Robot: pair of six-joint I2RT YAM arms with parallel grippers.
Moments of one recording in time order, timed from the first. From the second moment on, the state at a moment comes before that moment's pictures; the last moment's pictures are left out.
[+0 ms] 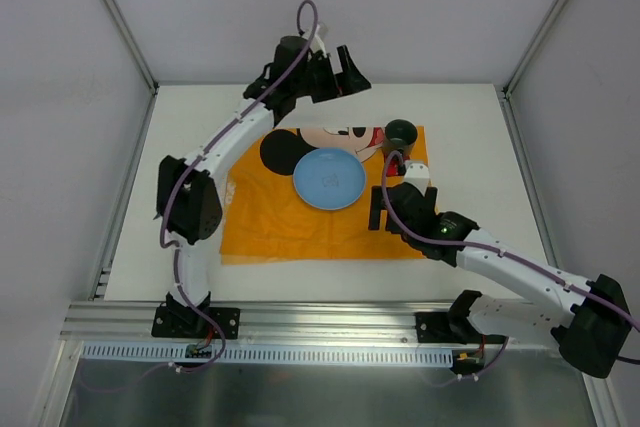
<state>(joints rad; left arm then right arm) -0.53 2.05 1.94 -0.24 0.33 -0.67 0.87 1.04 0.72 -0.52 0.54 0.63</state>
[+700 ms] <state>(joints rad) -0.25 1.12 0.96 -0.35 -0.21 -0.50 0.87 1.38 1.01 -0.43 0.42 0.51</state>
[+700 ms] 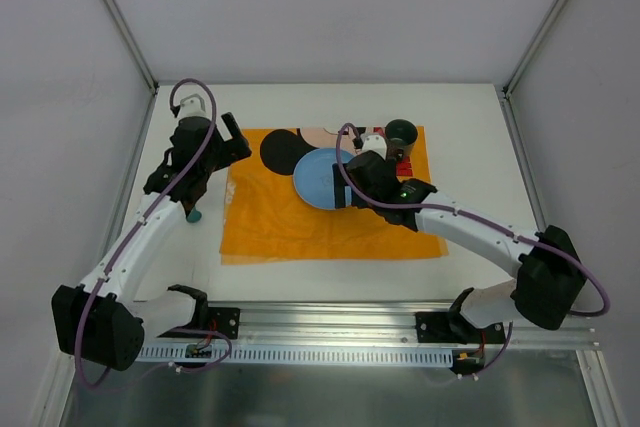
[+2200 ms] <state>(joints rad) -0.03 1.62 1.00 -0.23 -0.23 -1.00 0.82 1.52 0.92 -0.22 0.25 0.45</state>
